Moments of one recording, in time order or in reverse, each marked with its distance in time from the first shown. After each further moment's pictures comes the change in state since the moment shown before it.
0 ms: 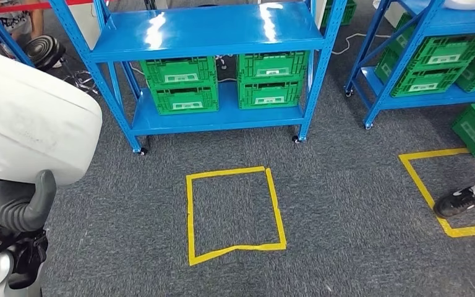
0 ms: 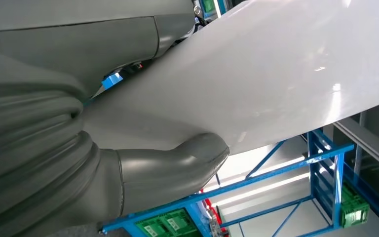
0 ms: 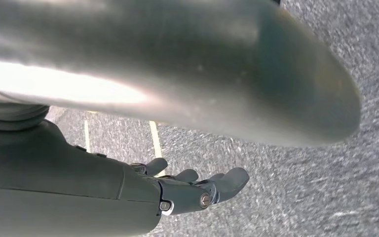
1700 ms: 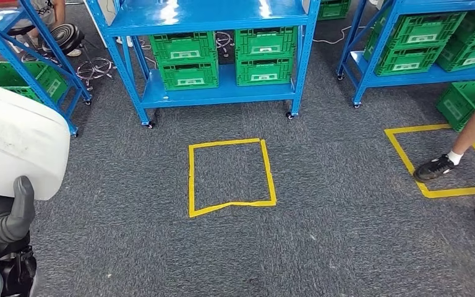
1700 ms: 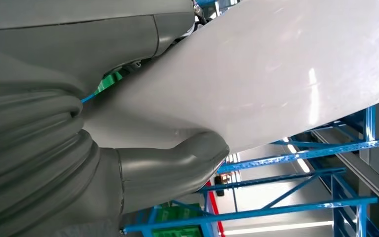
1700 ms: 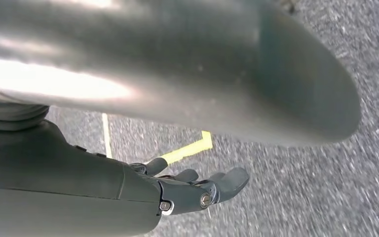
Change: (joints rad) left arm 0.120 -0.035 0.148 0.031 0.046 0.096 0.041; right arm 0.010 -0.008 -0.005 0.000 0.038 0.016 -0.050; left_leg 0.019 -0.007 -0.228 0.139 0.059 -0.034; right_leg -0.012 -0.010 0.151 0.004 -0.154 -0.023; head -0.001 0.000
